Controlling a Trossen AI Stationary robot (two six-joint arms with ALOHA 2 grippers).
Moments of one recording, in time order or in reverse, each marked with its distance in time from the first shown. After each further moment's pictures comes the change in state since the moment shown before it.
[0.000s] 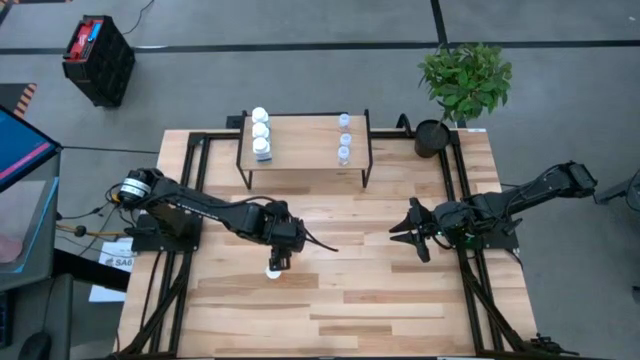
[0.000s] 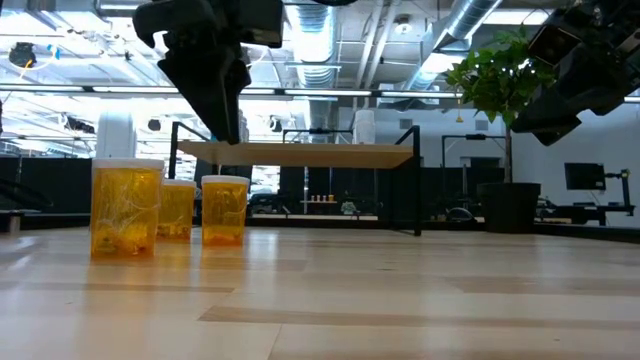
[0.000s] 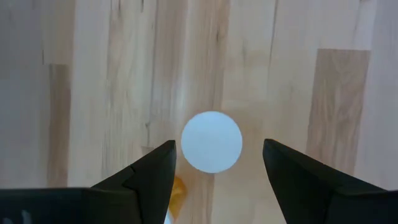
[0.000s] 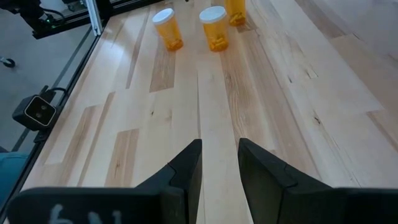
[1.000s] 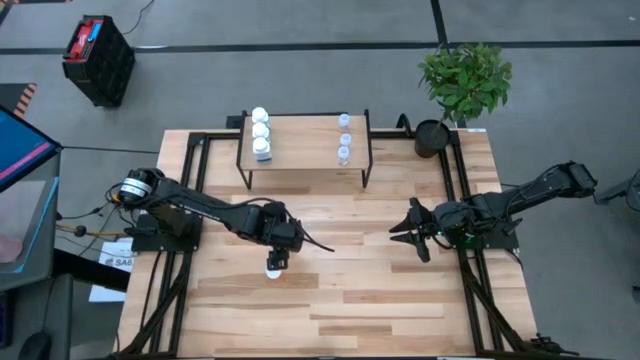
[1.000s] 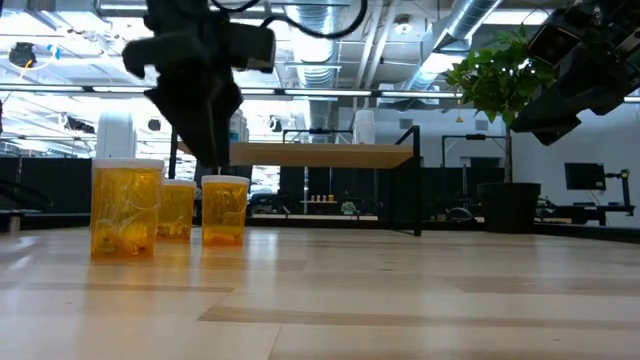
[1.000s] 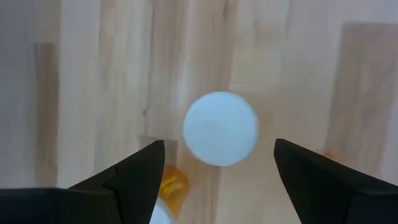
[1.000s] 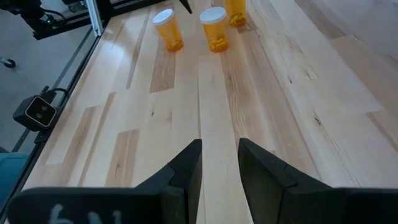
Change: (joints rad) left arm 0.010 0.001 -0.089 0.054 -0.004 -0.002; right arm 0.000 0.000 0.000 0.003 0.000 0.000
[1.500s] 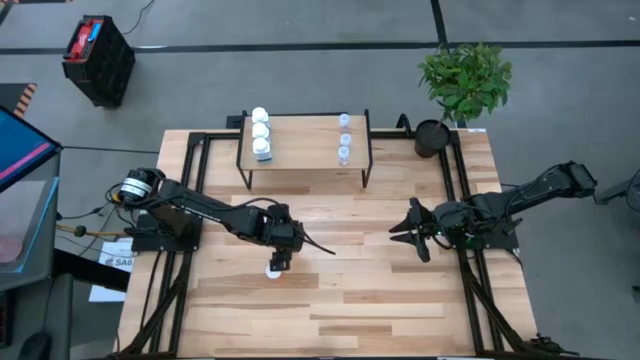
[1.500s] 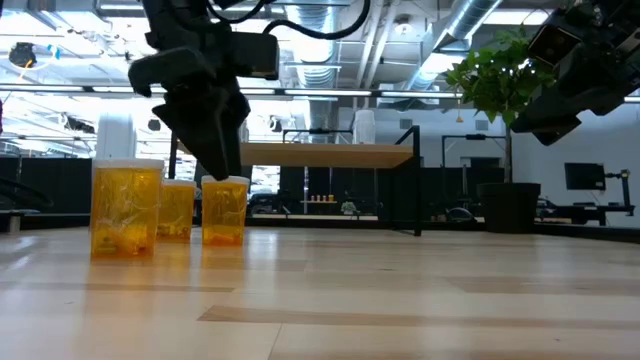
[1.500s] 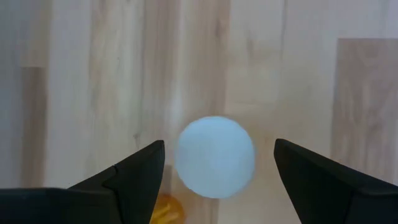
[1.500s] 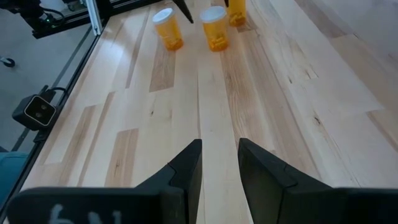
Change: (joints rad) left arm 0.006 0.000 -0.068 0.150 -0.001 0.052; right arm 0.000 0.000 0.000 -0.003 0.000 -0.001
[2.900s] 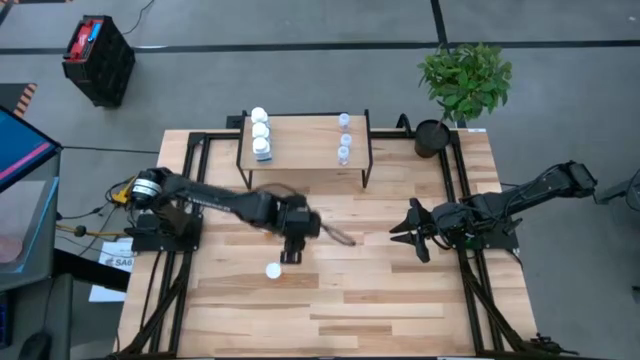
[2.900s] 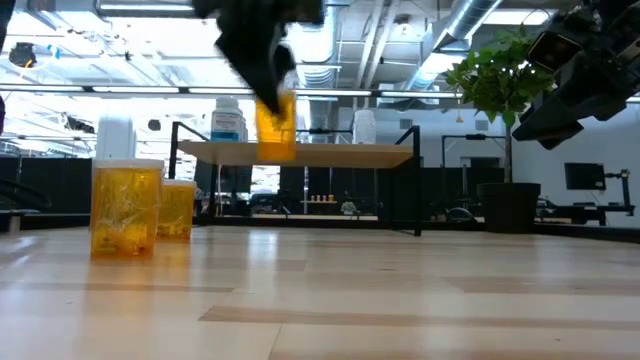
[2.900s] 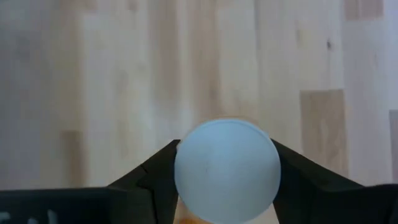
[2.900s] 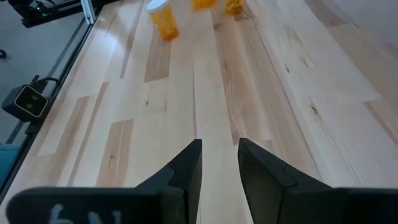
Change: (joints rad) left arm 0.081 0.082 0.368 -0.240 0.087 0.186; right arm 0.000 0.015 0.001 -0.023 0.000 0.001
